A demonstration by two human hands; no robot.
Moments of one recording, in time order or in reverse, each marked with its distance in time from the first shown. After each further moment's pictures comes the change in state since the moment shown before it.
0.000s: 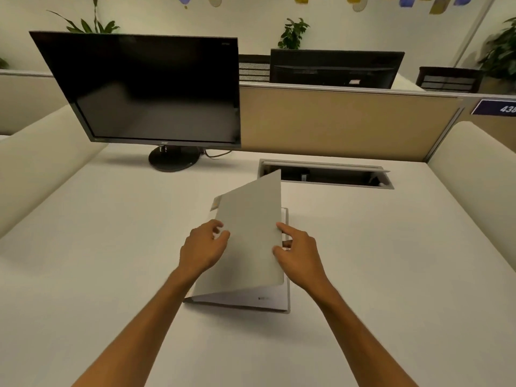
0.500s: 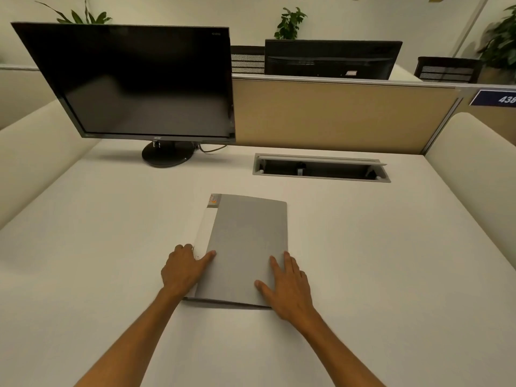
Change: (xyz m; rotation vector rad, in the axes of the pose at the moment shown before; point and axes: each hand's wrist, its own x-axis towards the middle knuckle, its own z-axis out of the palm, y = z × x) left_hand 0.001 -0.070 0.034 0.263 -0.002 -0.208; right_hand -0.006 0.101 0.048 -0.631 -0.172 0.034
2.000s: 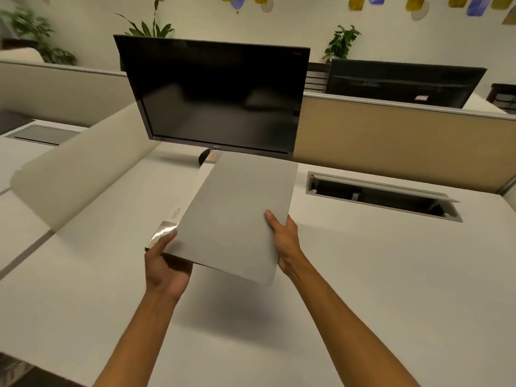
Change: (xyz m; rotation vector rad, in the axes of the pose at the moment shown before) left_hand 0.004 -0.070 -0.116 -2.020 0.001 -0.098; right_hand 0.110 -0.169 -0.035 1.367 0.049 -0.040
